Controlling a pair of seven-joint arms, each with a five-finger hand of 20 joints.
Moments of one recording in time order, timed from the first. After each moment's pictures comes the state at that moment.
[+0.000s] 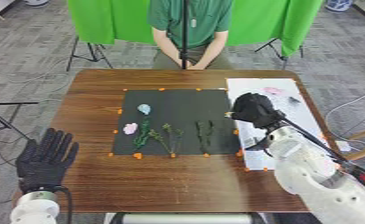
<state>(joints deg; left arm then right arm) 129.3 -63.6 -97.1 -122.9 -4.6 21.1 25.2 -84.5 -44.8 59.4 -108.7 -117.0 8.7 17.3</state>
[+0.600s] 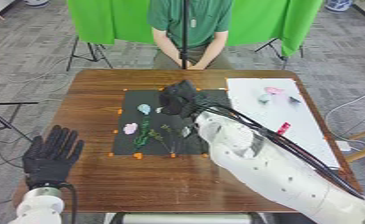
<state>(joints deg) 127.1 -62.6 -95.1 -122.0 -4.6 21.1 25.0 -57.2 -62.6 31.9 -92.9 -127.2 4.1 12.5</state>
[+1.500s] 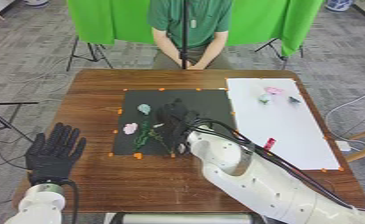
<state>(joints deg) 125.7 -62.2 -94.8 -121.8 -6.0 21.7 24.2 -61.1 -64.2 28.9 -91.5 -132.8 4.0 15.8</state>
